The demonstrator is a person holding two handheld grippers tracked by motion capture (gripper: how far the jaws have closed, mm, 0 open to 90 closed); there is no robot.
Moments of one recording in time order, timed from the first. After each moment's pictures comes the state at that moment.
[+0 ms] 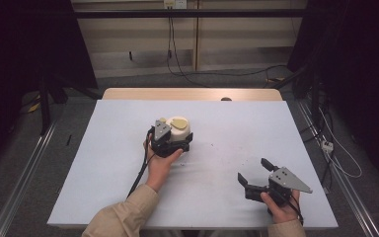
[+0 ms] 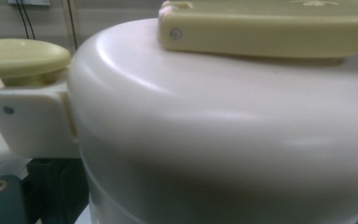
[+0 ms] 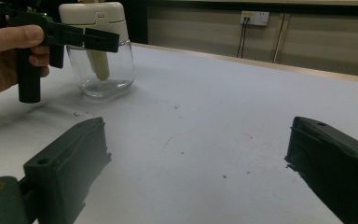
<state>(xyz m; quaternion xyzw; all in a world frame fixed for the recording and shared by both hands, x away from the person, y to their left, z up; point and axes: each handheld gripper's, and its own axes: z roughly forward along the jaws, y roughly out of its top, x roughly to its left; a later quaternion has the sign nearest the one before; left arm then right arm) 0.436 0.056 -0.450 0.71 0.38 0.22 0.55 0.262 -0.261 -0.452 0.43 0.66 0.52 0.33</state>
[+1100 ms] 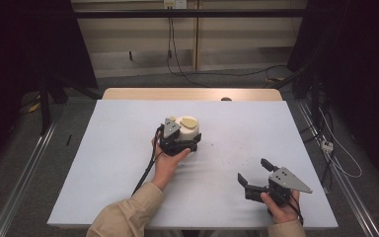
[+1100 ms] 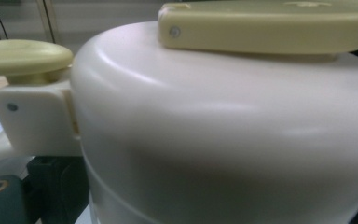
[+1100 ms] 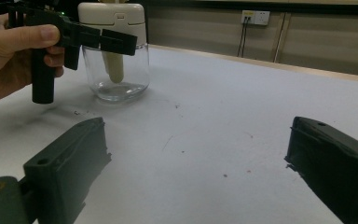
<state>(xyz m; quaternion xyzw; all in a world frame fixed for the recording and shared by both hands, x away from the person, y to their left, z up) 0.439 0.033 -0.449 0.72 0.36 0.20 0.55 0.261 -0.261 -0.452 0.43 0.66 0.52 0.33</state>
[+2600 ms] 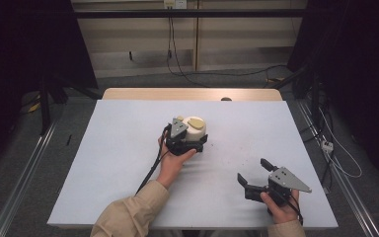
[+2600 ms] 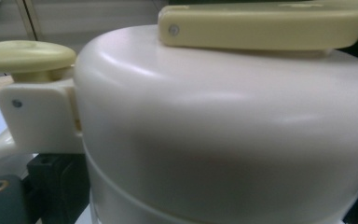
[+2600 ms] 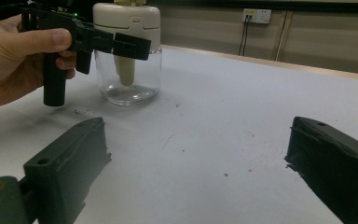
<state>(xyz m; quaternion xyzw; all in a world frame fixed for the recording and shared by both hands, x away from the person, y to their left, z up) 0.443 0.016 -0.452 0.73 0.34 0.19 0.56 0.263 -0.261 -0.453 0.43 0.66 0.52 0.32</state>
